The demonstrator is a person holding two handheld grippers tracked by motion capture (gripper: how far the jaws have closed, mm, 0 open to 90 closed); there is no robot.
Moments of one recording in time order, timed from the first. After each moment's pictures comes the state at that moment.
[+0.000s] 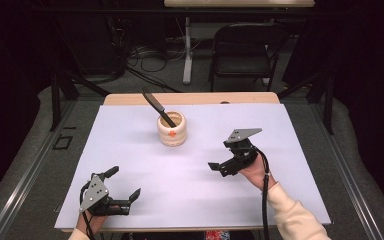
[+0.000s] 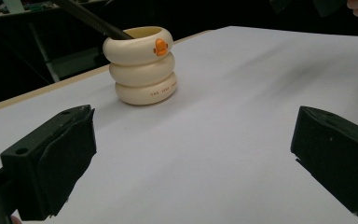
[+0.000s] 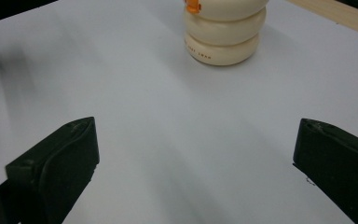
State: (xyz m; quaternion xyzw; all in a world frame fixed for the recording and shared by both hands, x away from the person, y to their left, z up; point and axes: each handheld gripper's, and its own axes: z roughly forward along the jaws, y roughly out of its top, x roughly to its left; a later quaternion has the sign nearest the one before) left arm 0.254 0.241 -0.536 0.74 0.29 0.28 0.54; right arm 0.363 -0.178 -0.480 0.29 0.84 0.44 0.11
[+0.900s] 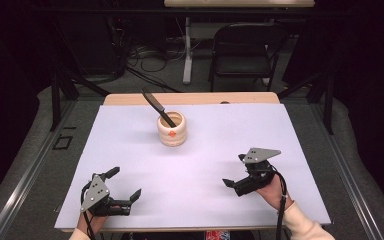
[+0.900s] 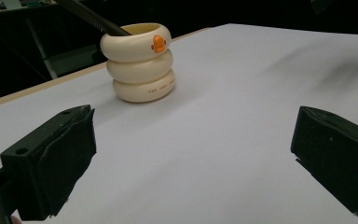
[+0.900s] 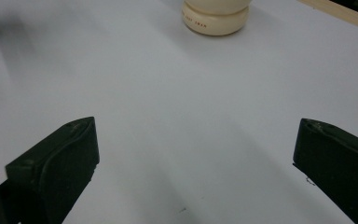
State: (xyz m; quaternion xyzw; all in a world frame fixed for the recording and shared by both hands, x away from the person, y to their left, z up) left arm 0.254 0.239 -0.538 0.74 0.29 0.27 0.54; right arm 0.315 -0.214 -0.496 0.28 0.84 0.43 0.15
